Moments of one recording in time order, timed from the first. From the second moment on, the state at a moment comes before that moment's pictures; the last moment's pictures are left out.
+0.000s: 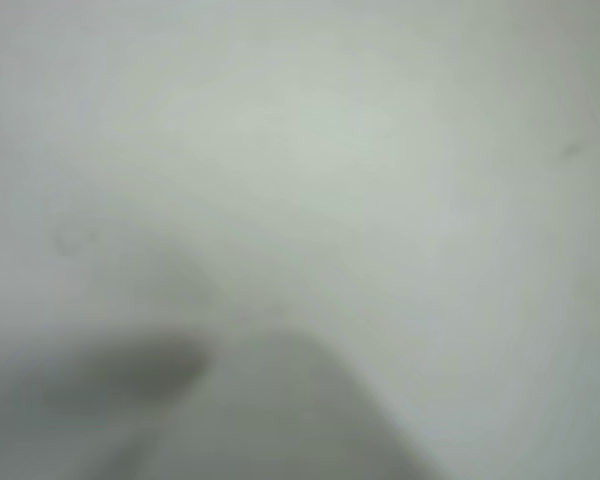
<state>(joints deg) -5.5 188.3 177.2 70.6 2.0</state>
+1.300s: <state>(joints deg) -6.0 111.6 117.3 58.2 -7.7</state>
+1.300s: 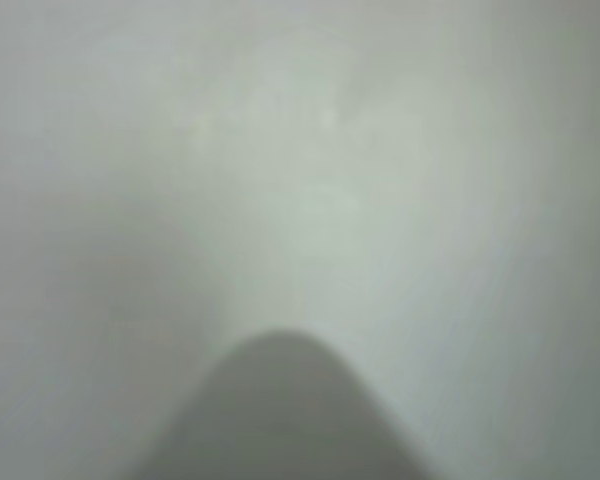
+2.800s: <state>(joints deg) -6.8 82.4 84.9 55.1 -16.3</state>
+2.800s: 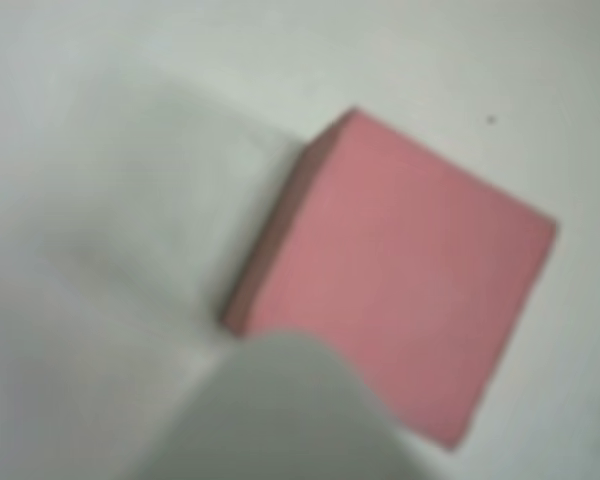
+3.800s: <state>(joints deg) -6.4 65.1 64.1 55.9 -12.9</state>
